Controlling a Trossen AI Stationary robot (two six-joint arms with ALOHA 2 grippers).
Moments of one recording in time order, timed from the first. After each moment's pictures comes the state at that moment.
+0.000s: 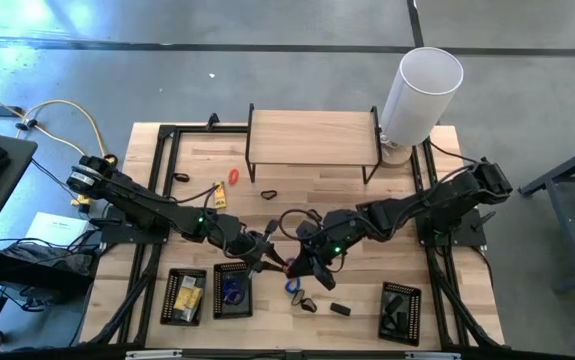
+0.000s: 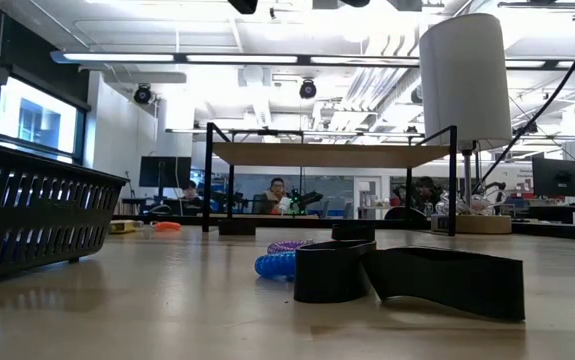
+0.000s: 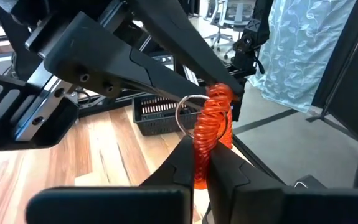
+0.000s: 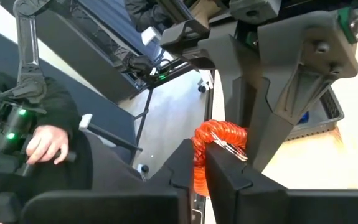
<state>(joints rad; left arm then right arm) -0.34 1.45 0.90 0.42 0.07 0.05 0.29 1.59 1.24 0.01 -0.25 0.69</state>
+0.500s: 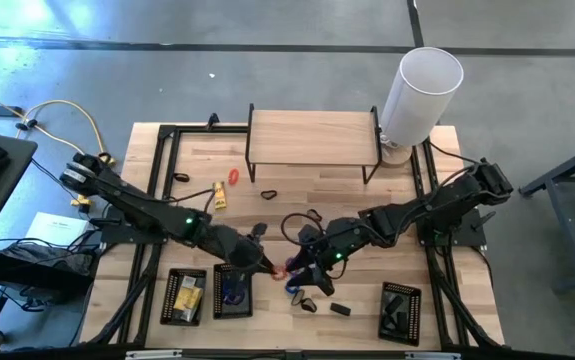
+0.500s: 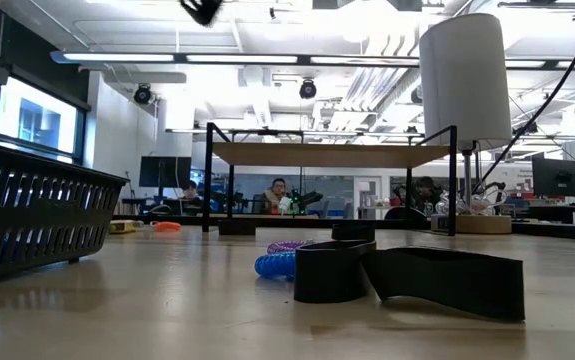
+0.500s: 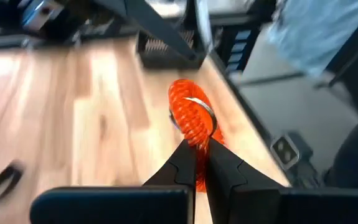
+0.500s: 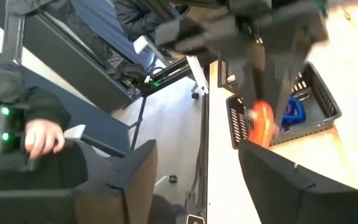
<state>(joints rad) -0.42 1.37 0.98 0.00 -0.08 -0.12 0.34 1.59 1.24 0.01 -0.15 0.73</state>
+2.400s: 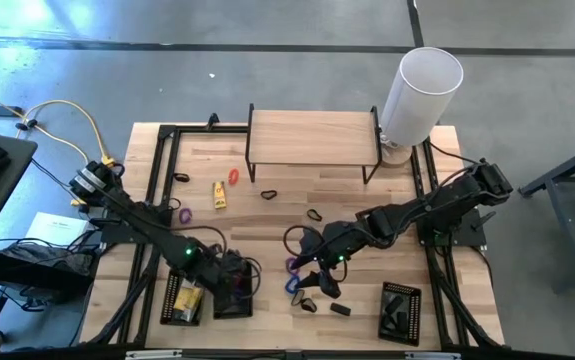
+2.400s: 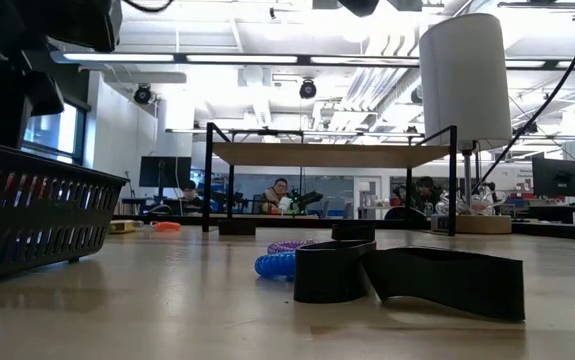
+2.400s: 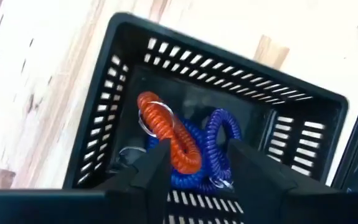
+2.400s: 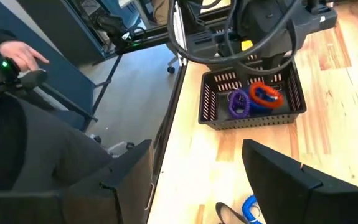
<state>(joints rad) -0.61 1.51 0.97 -0.58 -0.11 -1.02 0.34 1.60 1.24 -0.12 -0.16 0.44</state>
